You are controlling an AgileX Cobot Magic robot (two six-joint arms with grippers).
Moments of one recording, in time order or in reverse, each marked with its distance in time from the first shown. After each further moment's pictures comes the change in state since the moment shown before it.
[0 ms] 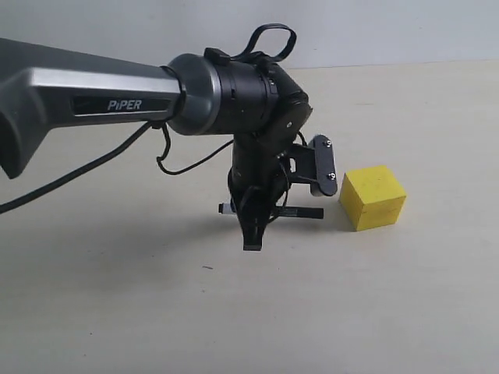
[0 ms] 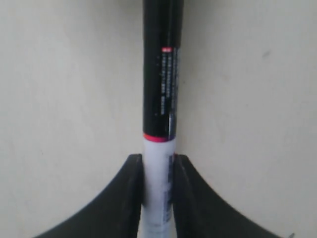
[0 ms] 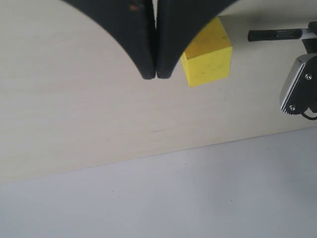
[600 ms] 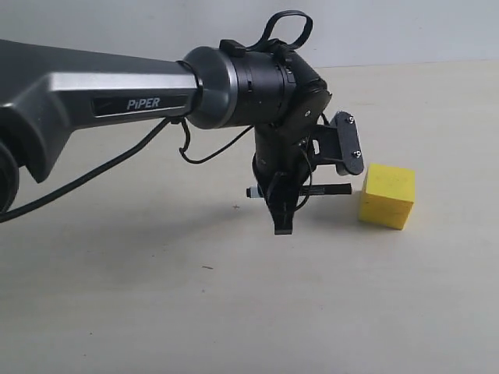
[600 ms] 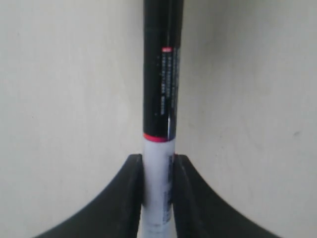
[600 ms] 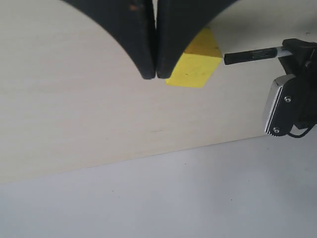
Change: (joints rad) left arm -0.017 0.039 -0.110 0.004 -0.045 -0.056; right arm 0.000 0.000 0.000 0.000 0.000 0.000
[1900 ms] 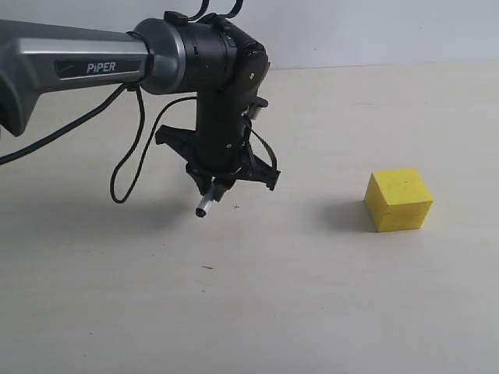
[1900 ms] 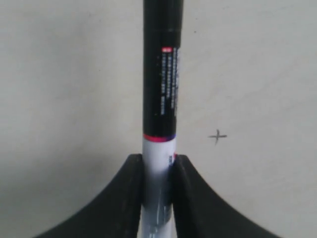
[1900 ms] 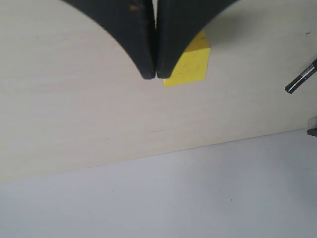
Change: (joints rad) left arm 0.154 0.000 -0.002 -0.058 0.228 -0.989; right arm 0.000 0.000 0.000 0.000 0.000 0.000
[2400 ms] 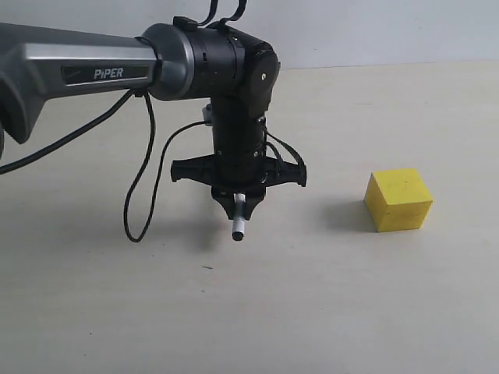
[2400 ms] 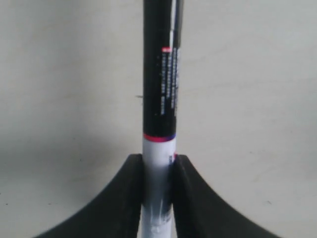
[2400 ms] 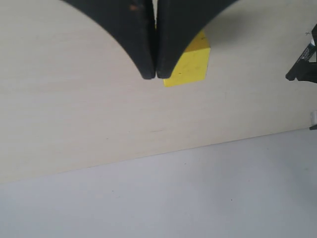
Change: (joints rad) left arm -0.028 0.000 0.004 -0.173 -0.013 -0.276; right arm 0.000 0.000 0.000 0.000 0.000 0.000
